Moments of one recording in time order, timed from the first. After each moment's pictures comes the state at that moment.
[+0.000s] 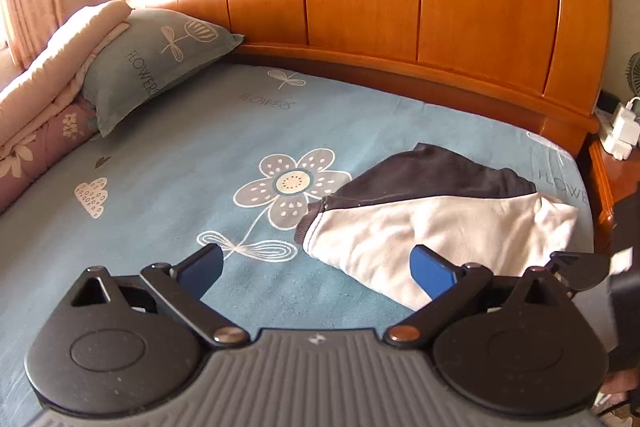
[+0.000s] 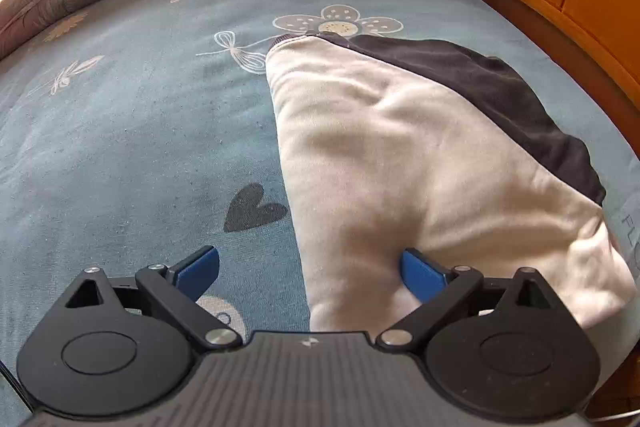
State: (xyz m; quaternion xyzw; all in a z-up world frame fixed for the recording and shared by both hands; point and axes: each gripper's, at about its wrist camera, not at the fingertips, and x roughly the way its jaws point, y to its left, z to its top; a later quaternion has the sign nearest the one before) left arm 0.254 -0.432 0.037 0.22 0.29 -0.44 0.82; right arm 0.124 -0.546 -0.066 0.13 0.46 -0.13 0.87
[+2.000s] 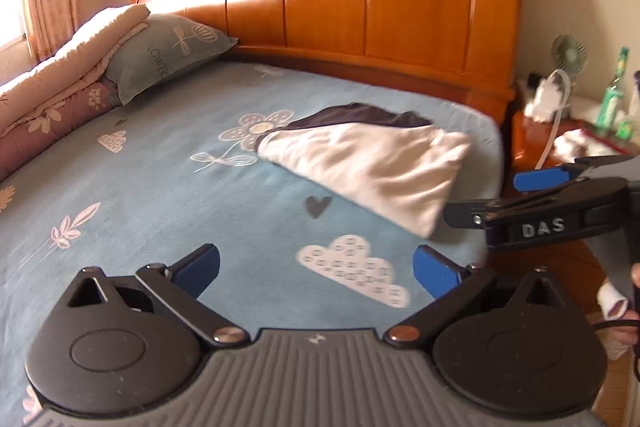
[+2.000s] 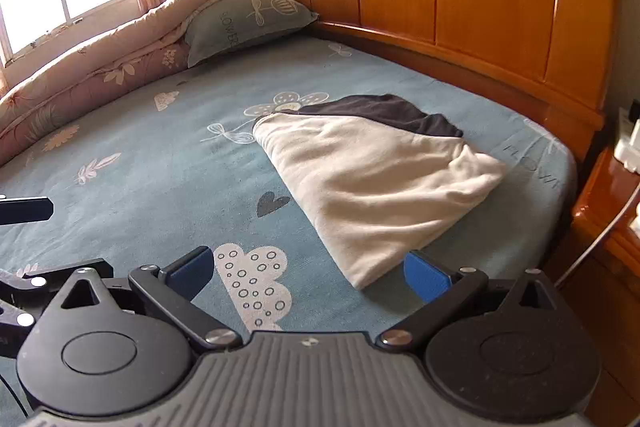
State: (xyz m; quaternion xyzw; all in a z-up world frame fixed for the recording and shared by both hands) left arm 0.078 -0.284 0.046 0.18 0.28 -0.46 0.82; right arm -0.035 -0.454 0.019 0.16 0.31 -0.26 0.90
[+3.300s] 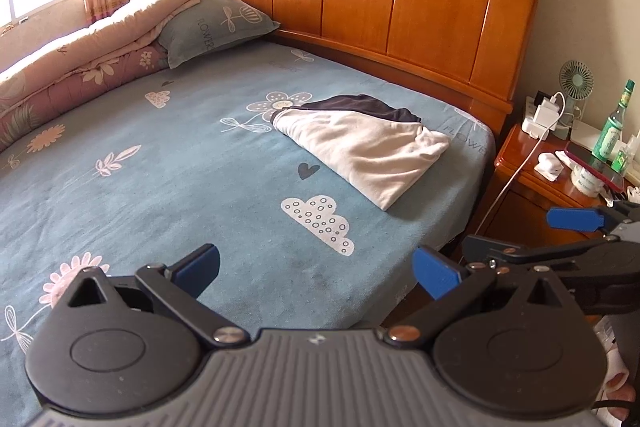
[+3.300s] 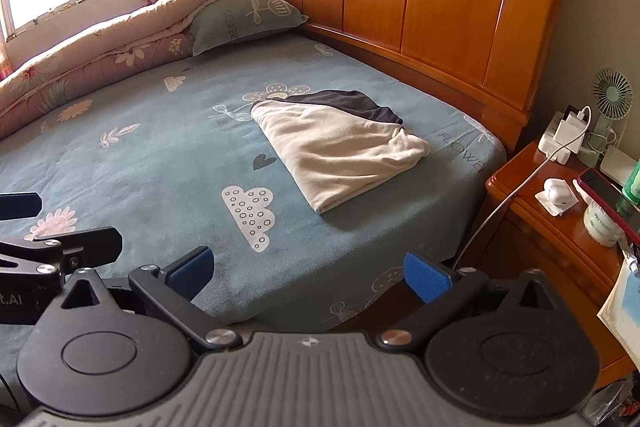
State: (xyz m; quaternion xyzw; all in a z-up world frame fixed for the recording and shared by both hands) left arm -0.023 -0.250 0.091 0.15 0.33 -0.38 0.85; right arm -0.142 -0.395 0.075 0.14 0.34 -0.27 0.89
